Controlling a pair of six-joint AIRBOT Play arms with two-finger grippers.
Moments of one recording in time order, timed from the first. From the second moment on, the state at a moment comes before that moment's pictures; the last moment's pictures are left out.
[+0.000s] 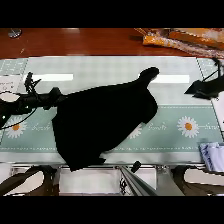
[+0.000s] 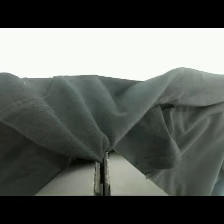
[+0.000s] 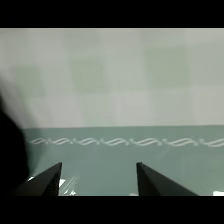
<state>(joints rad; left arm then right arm) 0.16 -1.18 0.69 0.62 -0.78 -1.25 -0.43 -1.47 1.24 -1.13 1.32 1.23</state>
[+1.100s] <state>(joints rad) 0.18 -1.18 0.69 0.62 -0.73 -1.19 -0.19 -1.59 0.97 -0.81 1.28 1.01</state>
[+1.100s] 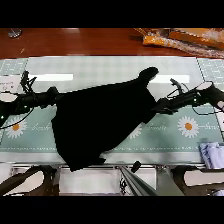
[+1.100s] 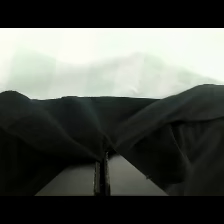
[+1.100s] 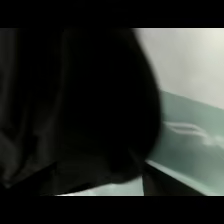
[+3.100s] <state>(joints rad) 0.67 -0.99 0.44 1.09 -1.51 -1.39 -0.15 -1.49 0.97 -0.78 1.16 1.02</state>
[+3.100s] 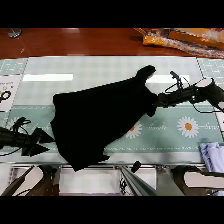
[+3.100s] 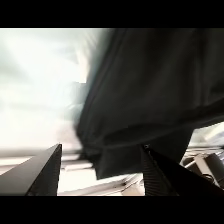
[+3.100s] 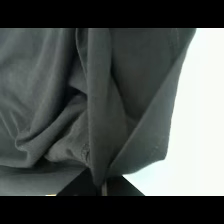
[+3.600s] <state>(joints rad) 0.55 -1.04 0.39 1.05 -1.43 -1.38 -0.15 -1.49 0.97 -0.80 1.16 1.02</state>
